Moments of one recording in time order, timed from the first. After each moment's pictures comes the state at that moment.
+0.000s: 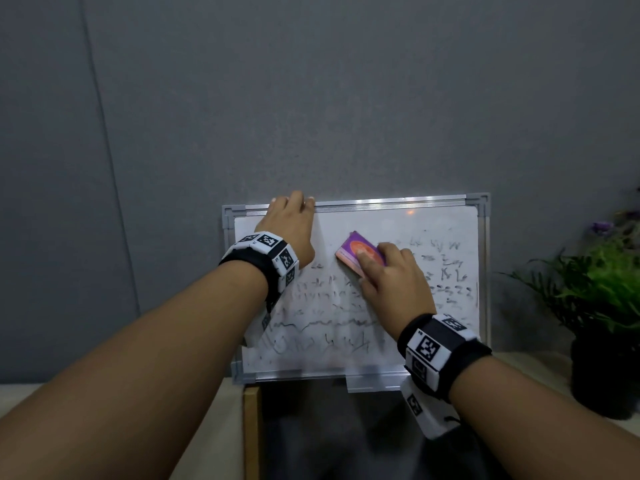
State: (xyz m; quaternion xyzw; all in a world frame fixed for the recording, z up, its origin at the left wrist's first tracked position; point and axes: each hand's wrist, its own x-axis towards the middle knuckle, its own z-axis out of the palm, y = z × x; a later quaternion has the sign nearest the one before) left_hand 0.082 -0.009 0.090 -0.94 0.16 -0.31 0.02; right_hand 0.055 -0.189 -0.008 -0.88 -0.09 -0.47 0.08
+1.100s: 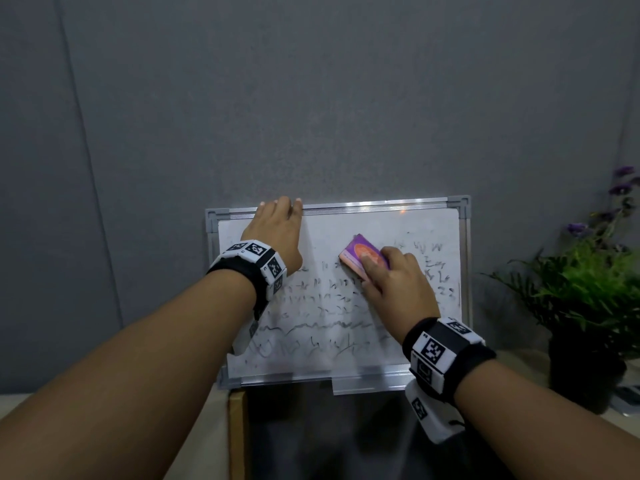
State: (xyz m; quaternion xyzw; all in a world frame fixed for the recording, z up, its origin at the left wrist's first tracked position) left_hand 0.087 -0.015 0.084 -0.93 0.16 -0.31 0.06; right_hand 0.051 -0.217 -0.012 -0.88 -0.07 -0.45 0.08
